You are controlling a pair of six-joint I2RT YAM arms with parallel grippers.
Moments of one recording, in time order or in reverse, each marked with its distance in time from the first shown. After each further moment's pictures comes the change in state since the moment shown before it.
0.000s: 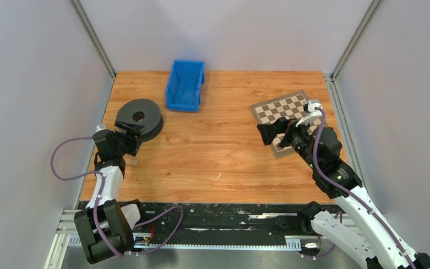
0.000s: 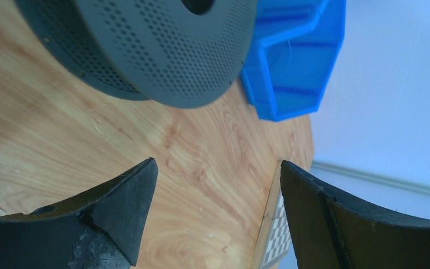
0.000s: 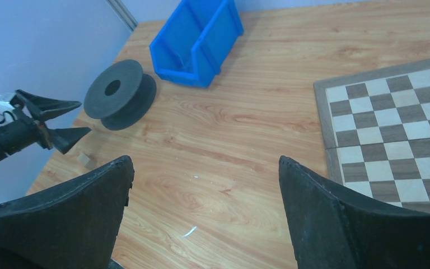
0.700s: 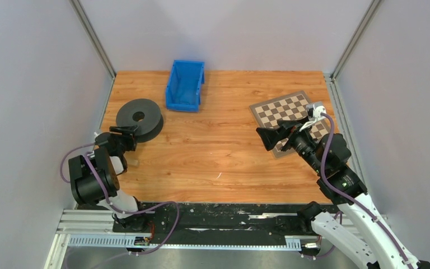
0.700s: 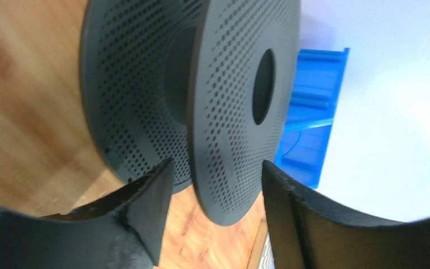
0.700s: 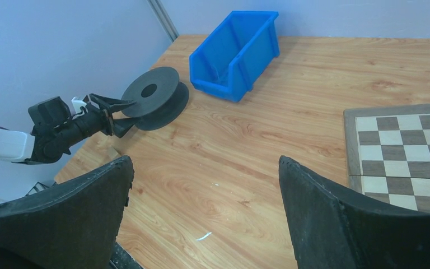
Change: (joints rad) left arm 0.087 0.527 -0.087 0.661 -0.051 -0.200; right arm 0.000 -0.094 -0.027 0.071 -0.127 -0.039
